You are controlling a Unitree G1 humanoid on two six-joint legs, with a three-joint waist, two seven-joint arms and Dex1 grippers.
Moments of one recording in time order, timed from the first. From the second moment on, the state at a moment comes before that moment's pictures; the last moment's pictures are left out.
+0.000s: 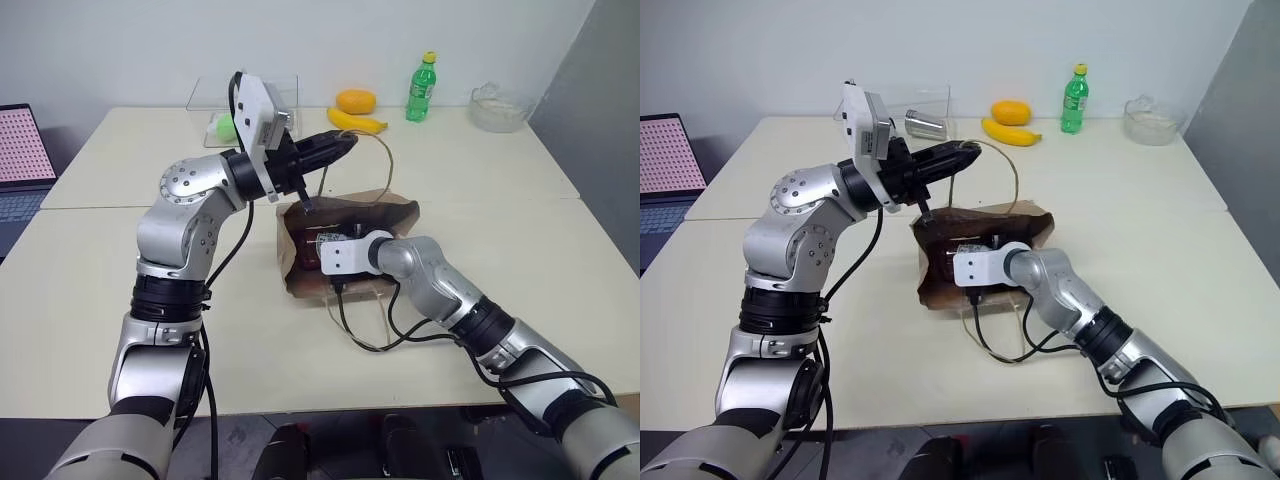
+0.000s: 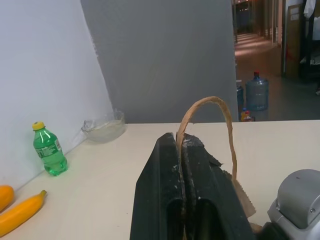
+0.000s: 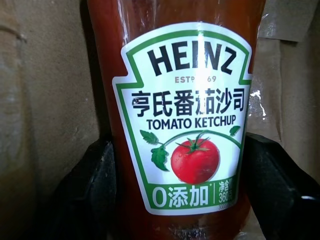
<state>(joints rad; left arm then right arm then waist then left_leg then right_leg) -0.87 0.45 0.00 0.06 -0.45 0.35 -0.92 -0.83 -0.34 0.66 0.18 -0.57 0.31 0.68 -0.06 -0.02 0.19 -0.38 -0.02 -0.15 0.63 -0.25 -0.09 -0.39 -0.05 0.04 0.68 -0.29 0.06</state>
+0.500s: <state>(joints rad) -0.87 0.45 0.01 0.13 -0.40 0.31 -0.89 -0.71 -0.39 0.37 -0.22 -0.11 0.38 0.98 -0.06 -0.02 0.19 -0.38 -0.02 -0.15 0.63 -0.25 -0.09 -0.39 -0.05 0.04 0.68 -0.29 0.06</state>
